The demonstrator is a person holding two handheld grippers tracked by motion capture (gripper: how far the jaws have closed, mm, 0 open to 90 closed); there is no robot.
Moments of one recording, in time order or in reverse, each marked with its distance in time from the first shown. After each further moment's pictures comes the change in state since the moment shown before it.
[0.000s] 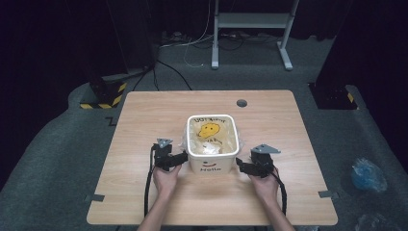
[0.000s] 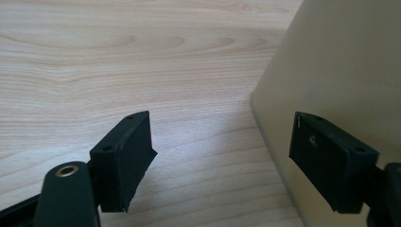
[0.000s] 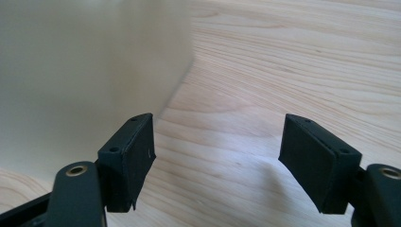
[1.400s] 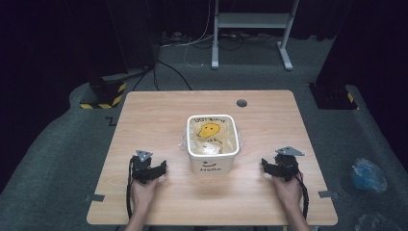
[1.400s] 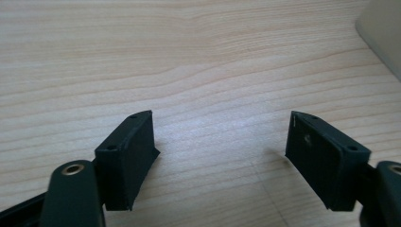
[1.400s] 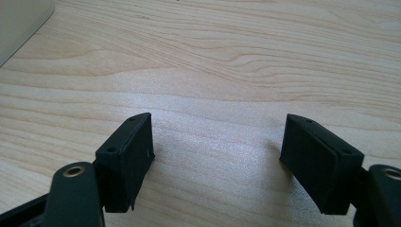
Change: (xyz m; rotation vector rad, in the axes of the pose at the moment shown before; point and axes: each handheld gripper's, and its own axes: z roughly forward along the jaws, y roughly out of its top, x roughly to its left) left arm 0.056 -0.038 -0.031 0.044 0.133 0.096; right arm -0.065 -0.026 -0.026 0.056 -0.195 0.032
